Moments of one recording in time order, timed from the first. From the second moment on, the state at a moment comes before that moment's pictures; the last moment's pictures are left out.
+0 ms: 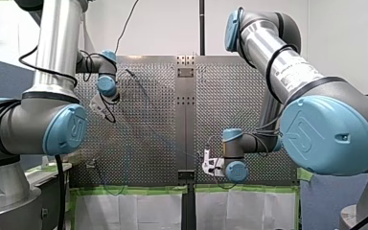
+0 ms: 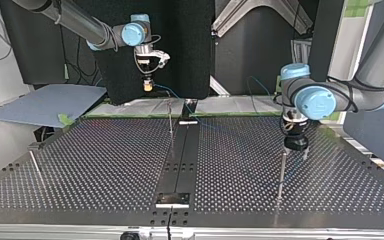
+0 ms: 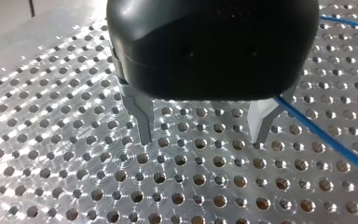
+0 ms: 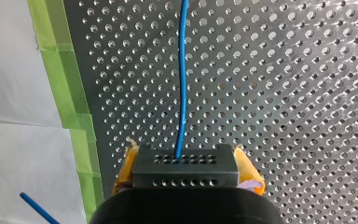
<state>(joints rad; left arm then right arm) 0.03 -1.78 -1.77 -2.80 -1.73 -2.44 2.12 -0.72 1.90 -1.03 1.70 1.66</state>
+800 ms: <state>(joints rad) 0.05 -1.68 -1.85 -2.79 -1.57 -2.69 2.12 -0.72 1.90 -1.03 1.70 1.66</state>
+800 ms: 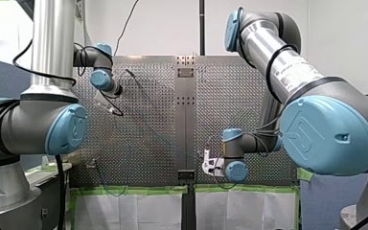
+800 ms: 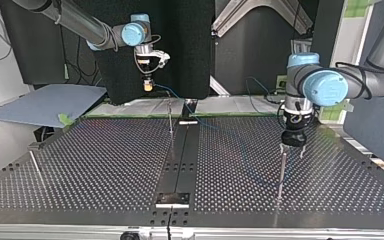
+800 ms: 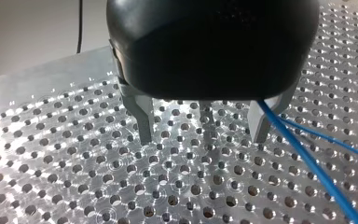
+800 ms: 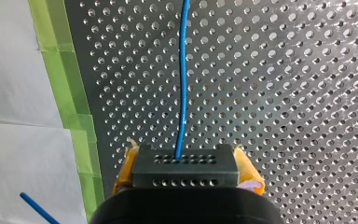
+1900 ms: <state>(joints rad) 0.04 -1.46 -1.92 -2.88 -1.50 -2.65 2.12 -0.72 1.90 -1.04 1.70 1.66</state>
